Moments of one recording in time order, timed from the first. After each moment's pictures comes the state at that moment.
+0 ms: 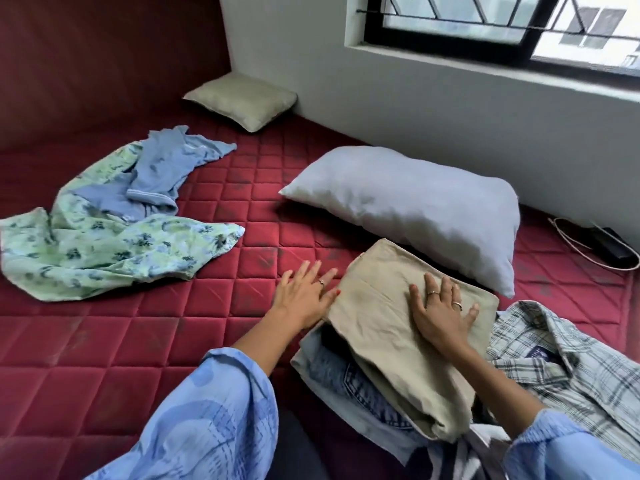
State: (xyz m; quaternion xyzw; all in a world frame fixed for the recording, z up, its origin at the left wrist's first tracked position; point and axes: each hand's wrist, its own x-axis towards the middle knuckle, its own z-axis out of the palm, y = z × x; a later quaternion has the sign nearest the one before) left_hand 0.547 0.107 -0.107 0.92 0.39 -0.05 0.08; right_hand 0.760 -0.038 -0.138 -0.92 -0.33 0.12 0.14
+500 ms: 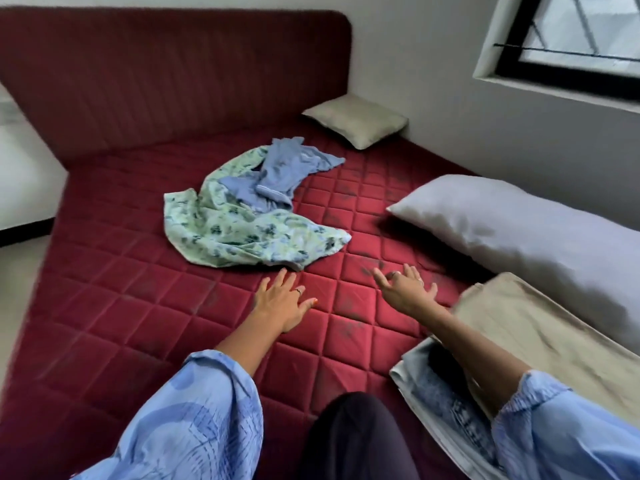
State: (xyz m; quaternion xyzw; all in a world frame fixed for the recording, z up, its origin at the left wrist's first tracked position) left_hand 0.328 0.145 -0.087 0.82 0.56 -0.11 0.05; right_hand 0.563 0.111 -0.074 -0.81 -0.54 0.21 0.08
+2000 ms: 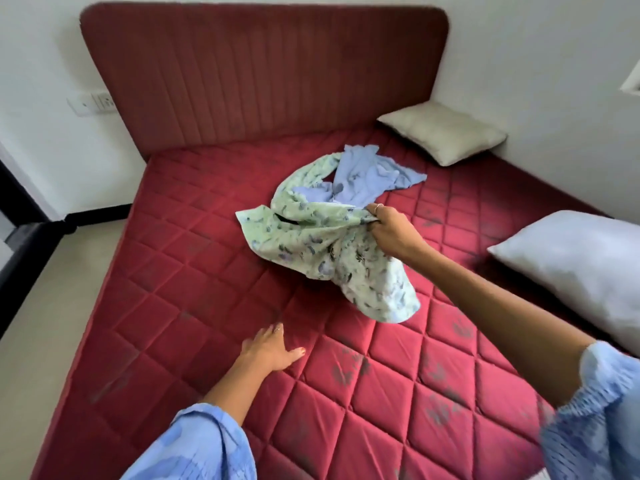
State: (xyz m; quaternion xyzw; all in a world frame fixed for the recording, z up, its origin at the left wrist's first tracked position) left_hand 0.166 0.237 -0.161 0.65 0.72 -0.12 0.24; right_hand 0.390 0.323 -0.002 -0.59 -0.73 0.20 0.29
